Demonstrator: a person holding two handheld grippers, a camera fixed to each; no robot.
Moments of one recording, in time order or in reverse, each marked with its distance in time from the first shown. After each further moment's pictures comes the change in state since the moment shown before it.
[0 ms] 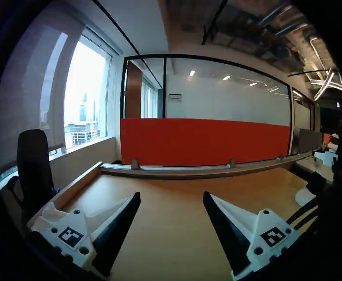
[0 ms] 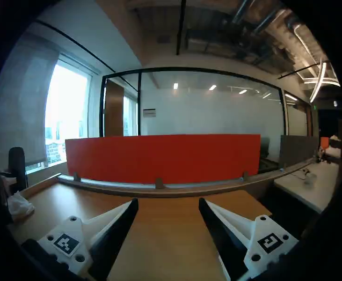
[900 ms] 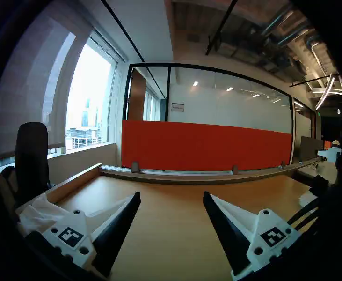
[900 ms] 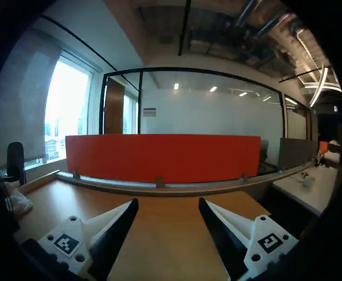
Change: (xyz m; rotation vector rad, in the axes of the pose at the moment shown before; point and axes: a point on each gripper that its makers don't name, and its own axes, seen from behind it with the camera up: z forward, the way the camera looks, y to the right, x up) left arm -0.041 -0.006 0.020 0.008 0.082 -0.038; right arm -0.009 -0.019 0.000 -0.010 0.006 -0.032
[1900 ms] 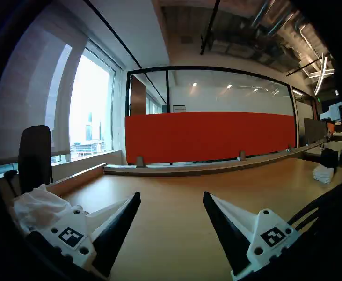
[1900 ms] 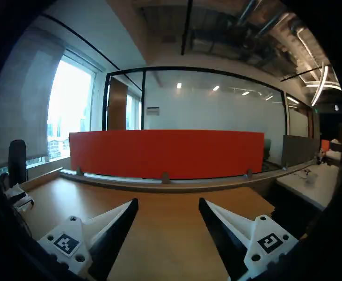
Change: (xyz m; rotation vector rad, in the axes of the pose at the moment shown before) left arm -0.080 -0.006 0.003 0.038 0.052 0.098; right arm -0.023 -0.019 -0.004 0.016 -0.001 0.009
